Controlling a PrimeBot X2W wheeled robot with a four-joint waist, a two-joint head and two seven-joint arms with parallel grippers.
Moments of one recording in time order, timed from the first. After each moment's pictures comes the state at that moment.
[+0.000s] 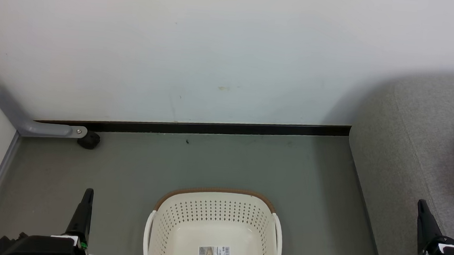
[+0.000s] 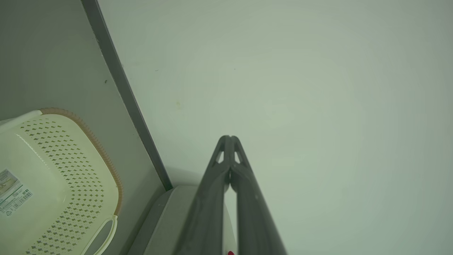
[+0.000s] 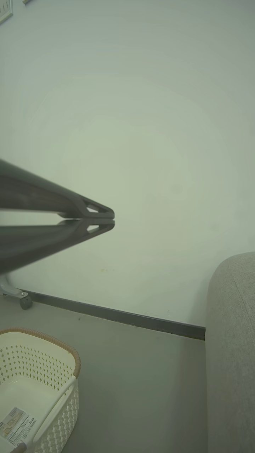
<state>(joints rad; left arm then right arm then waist) -0.08 0.04 0.09 0.30 -1.58 -0.12 0.11 -0.09 -0.04 -0.14 0.30 1.59 0.11 0.11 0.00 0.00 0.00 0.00</state>
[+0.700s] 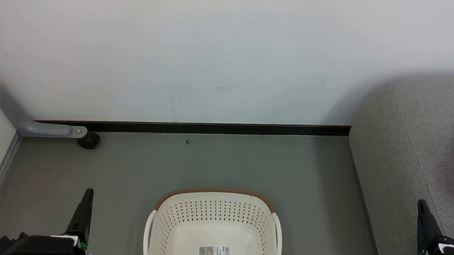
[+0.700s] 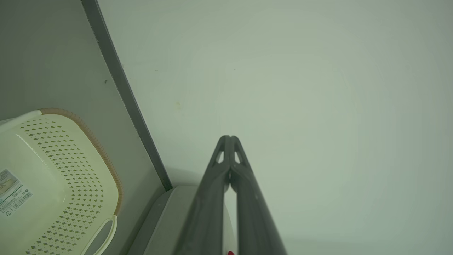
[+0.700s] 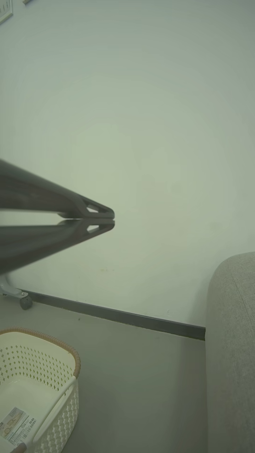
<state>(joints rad) -0.08 0.04 0.09 0.30 -1.58 -0.12 0.11 -0.09 -0.04 -0.14 0.30 1.59 0.11 0.11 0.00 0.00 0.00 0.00</state>
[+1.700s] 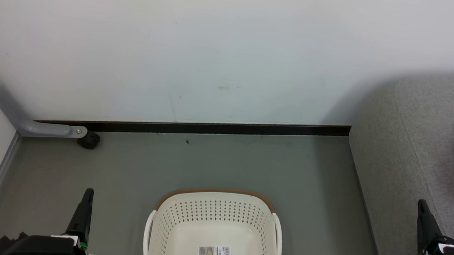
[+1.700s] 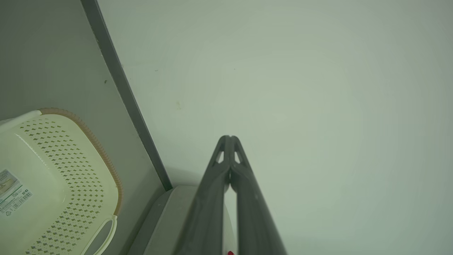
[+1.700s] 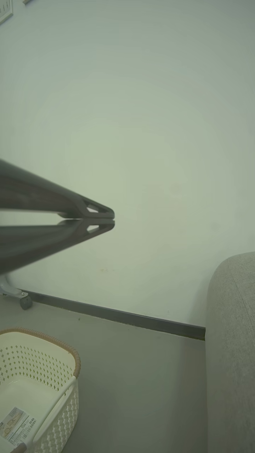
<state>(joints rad) -0.08 0.04 0.09 0.30 -1.58 -0.12 0.11 -0.09 -0.04 -0.14 0.30 1.59 0.11 0.11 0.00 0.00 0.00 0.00</state>
